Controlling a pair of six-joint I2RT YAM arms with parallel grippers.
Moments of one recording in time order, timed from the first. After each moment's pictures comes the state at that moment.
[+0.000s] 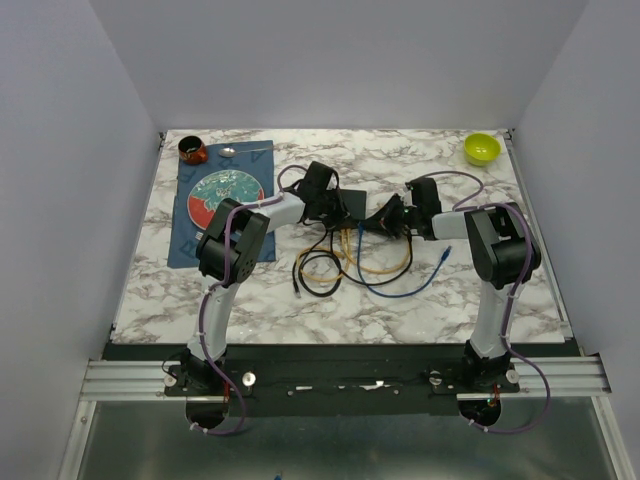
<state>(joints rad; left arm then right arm) -0.52 2.20 1.52 -0.13 0.42 -0.91 0.25 2.02 1.03 0.26 -0.58 0.97</state>
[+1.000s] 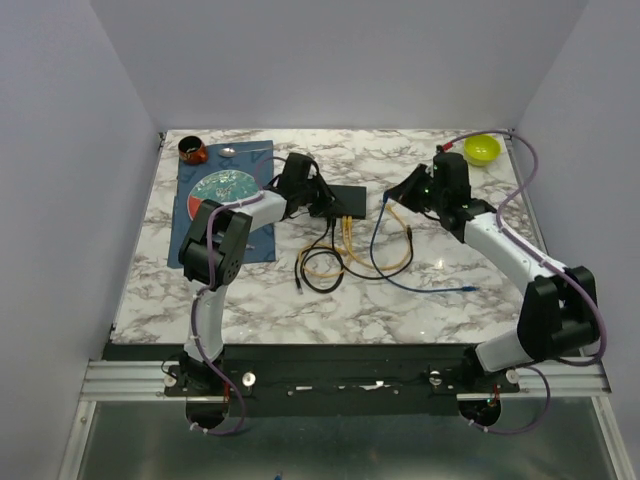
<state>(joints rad) -0.45 2.11 1.42 0.02 0.40 -0.97 0.30 1.50 1.01 -0.07 -0.21 0.78</state>
